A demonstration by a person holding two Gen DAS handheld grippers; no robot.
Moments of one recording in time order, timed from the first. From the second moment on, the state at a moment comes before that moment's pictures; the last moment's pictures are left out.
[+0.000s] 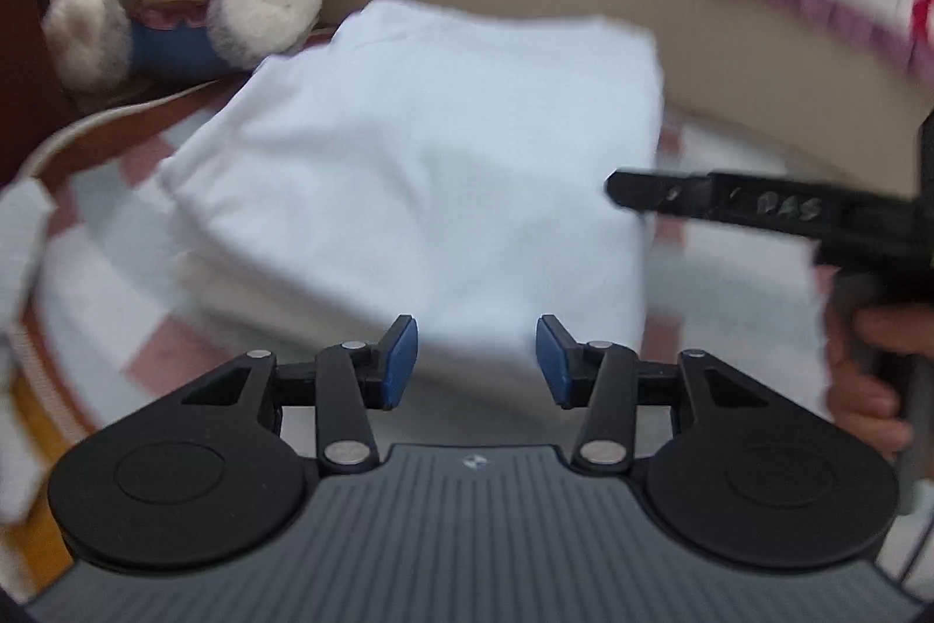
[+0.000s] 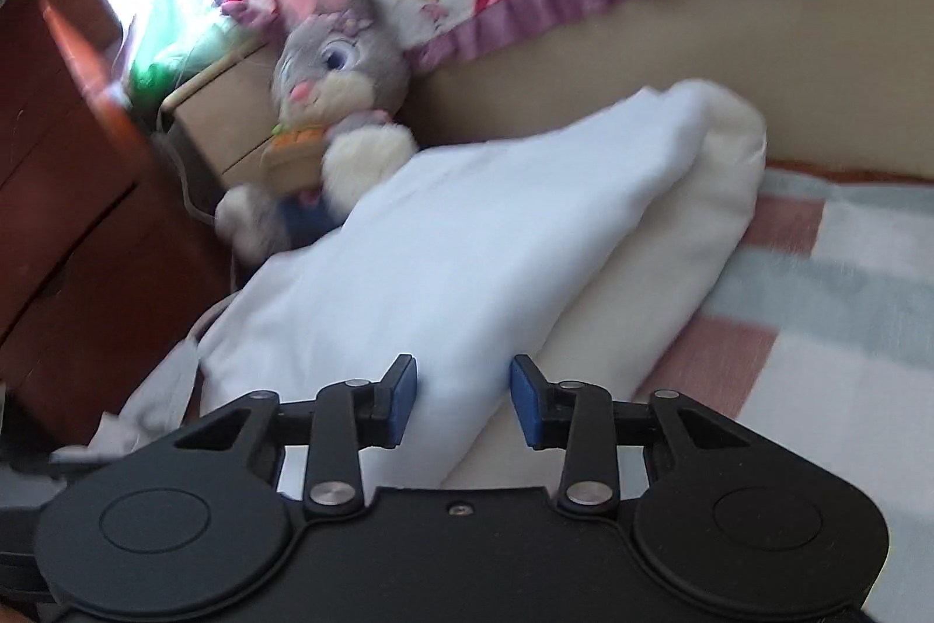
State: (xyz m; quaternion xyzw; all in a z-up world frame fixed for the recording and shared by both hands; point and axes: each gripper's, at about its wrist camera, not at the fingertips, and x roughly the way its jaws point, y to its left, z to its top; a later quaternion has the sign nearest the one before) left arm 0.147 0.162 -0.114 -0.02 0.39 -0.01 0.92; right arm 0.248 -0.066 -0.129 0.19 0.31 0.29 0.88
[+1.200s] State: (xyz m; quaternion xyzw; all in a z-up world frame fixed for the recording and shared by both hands) left arm 0.049 0.017 -0.020 0.00 0.45 0.03 0.89; right arm 0.059 -0.178 0.005 0.06 0.31 0.20 0.93
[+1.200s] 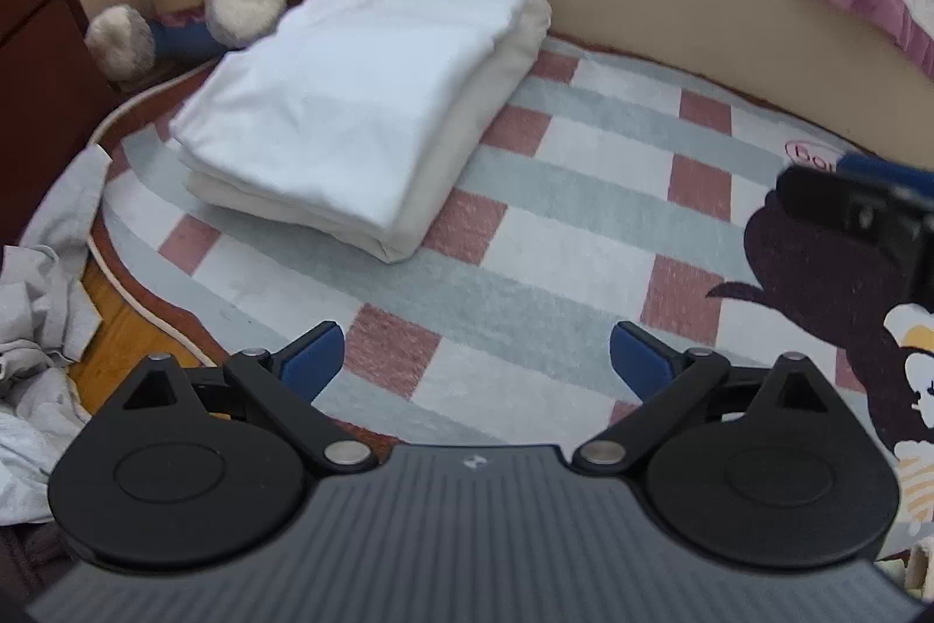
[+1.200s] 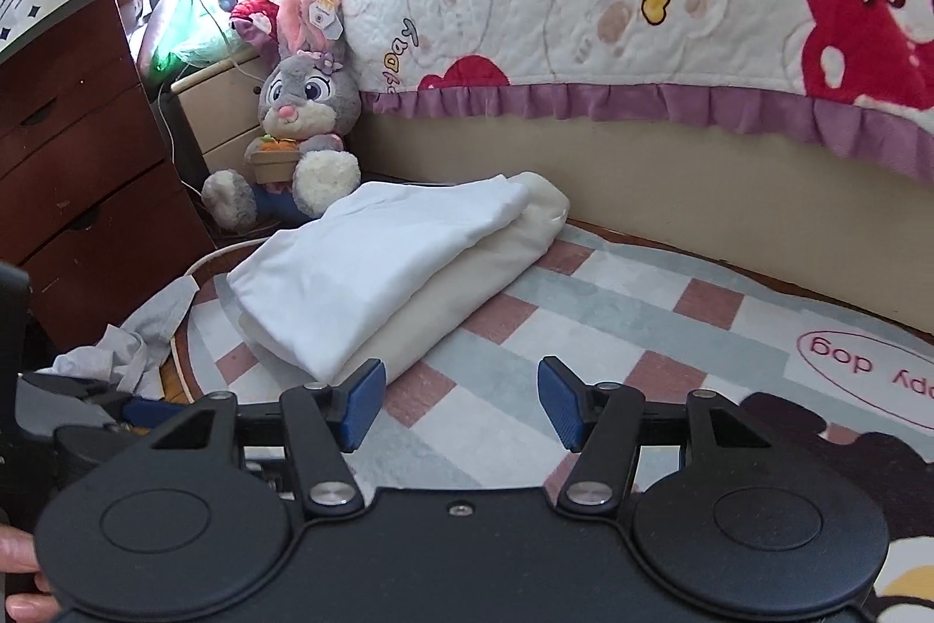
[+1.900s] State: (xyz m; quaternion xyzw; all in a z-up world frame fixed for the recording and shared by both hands) left arm 0.046 -0.009 -0.035 0.06 0.47 0.05 0.88; right arm 0.043 -0.177 -0.020 0.04 0.35 0.16 0.92
